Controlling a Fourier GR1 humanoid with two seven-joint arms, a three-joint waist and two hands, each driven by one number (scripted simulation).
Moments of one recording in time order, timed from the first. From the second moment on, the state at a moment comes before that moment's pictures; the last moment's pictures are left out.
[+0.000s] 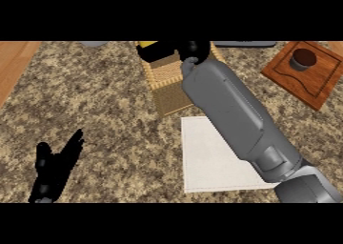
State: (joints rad) left arm 0.10 0.24 -0.06 -1.45 0.10 0.03 0.26; right arm -1.20 -0.01 0.25 -0.74 0.33 -0.54 0.49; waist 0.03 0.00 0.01
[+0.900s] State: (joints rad) left arm 0.12 0.23 -0.03 -1.45 0.09 0.03 0.24; right arm -1.19 -0.12 0.18 -0.65 0.40 -0.50 0.34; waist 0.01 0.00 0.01
